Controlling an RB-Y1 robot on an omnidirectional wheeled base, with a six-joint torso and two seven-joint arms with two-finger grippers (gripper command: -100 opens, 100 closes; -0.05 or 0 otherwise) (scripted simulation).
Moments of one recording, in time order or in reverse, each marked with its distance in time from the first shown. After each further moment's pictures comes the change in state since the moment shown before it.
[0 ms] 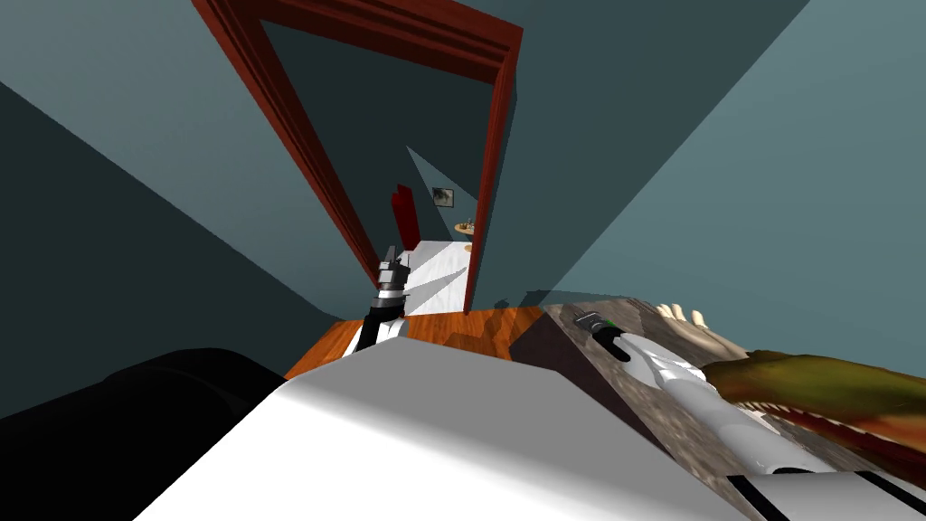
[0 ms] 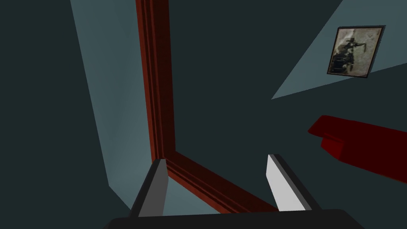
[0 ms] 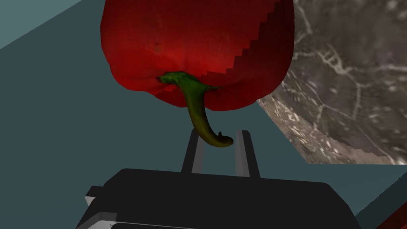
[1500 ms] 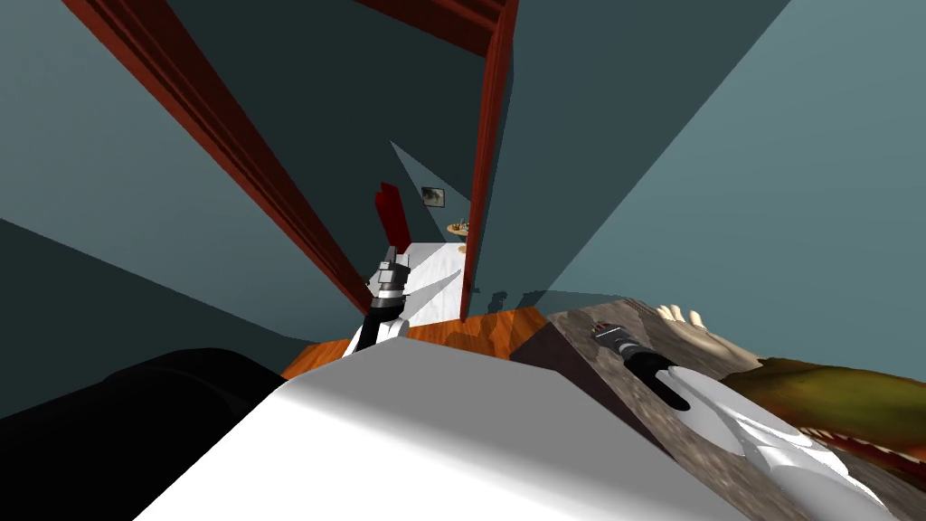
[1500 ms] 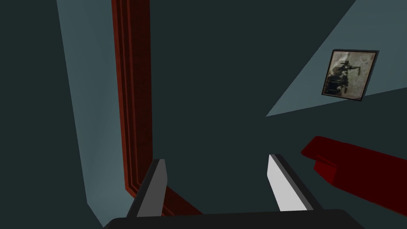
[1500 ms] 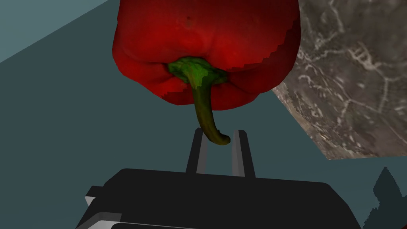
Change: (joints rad) left arm 0.000 0.000 0.000 0.000 0.000 0.000 0.000; right arm 0.415 -0.044 -0.303 -0.370 0.069 0.004 0.009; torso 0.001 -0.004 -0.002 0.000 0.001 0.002
